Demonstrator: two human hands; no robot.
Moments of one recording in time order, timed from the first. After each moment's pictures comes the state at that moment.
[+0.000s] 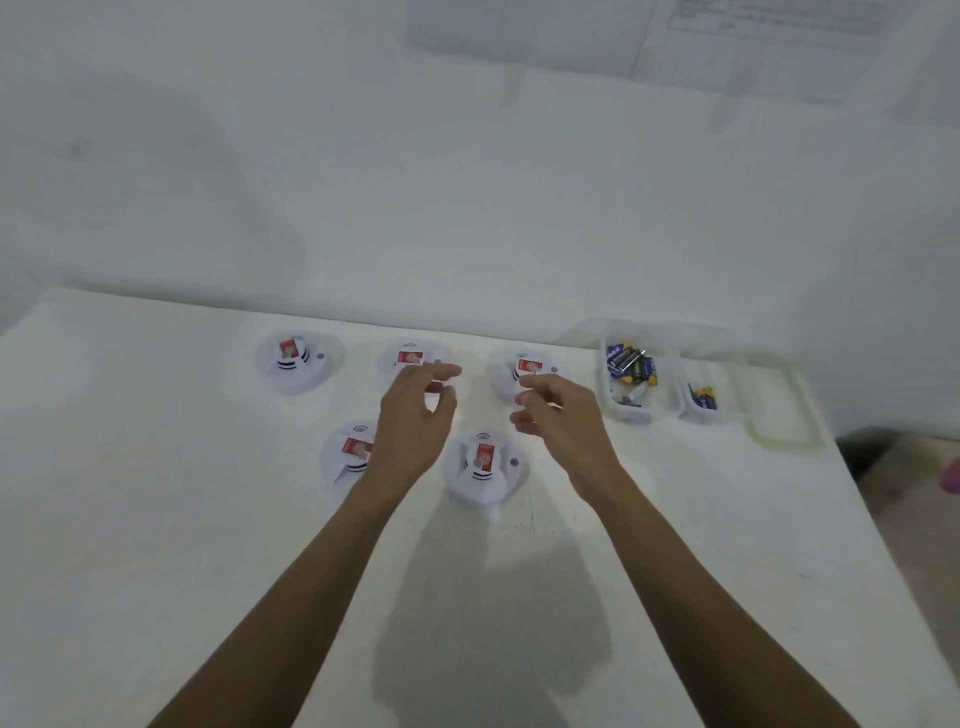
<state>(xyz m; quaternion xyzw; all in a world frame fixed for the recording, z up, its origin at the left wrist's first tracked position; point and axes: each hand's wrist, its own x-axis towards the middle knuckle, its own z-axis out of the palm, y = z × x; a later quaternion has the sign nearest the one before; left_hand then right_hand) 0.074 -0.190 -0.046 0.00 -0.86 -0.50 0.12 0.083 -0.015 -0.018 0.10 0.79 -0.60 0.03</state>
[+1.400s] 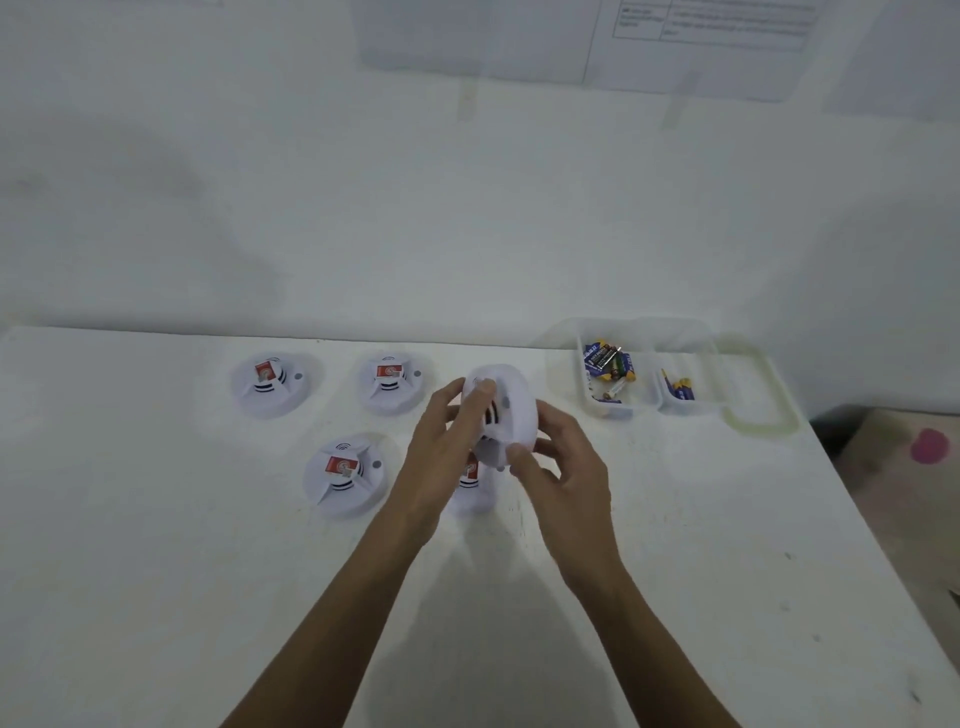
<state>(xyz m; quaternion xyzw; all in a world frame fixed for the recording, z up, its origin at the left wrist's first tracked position) 0.118 -0.147 0.016 0.09 -0.66 -0.73 -0.12 0.161 -0.027 -0.003 0.07 0.78 -0.62 -0.10</state>
